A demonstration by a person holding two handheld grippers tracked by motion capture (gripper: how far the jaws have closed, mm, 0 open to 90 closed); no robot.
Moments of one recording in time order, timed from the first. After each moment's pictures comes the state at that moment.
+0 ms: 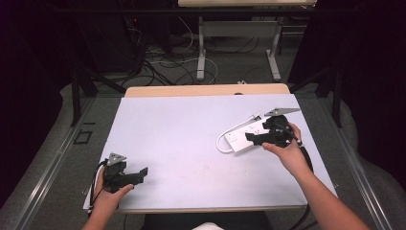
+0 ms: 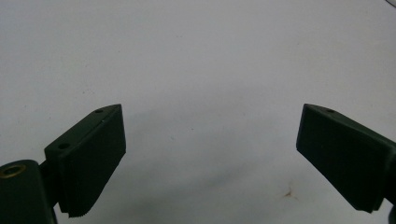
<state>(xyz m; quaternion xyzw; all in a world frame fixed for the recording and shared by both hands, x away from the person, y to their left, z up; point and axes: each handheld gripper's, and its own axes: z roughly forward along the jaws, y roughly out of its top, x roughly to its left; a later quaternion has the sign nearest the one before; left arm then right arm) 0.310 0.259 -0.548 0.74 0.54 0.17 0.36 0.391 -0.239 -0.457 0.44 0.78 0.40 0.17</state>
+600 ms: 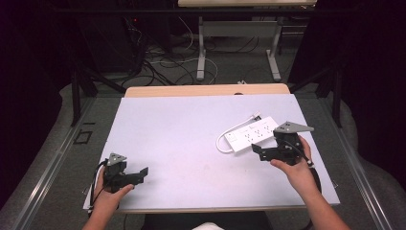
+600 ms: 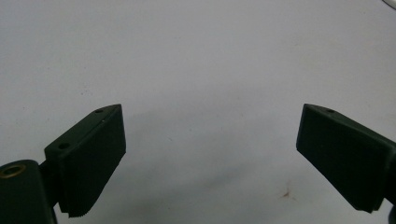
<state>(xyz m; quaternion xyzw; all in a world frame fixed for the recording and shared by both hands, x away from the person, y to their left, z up) 0.309 0.259 -0.547 0.74 0.54 0.18 0.36 0.341 -0.253 -0.464 0.44 0.76 0.43 0.22</state>
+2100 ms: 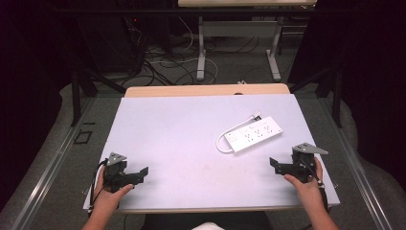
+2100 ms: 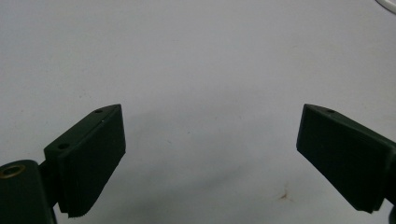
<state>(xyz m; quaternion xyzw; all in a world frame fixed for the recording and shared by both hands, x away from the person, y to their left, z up) 0.310 0.259 -0.546 0.74 0.54 0.18 0.37 0.327 -0.312 -0.545 0.53 0.71 0.41 0.24</state>
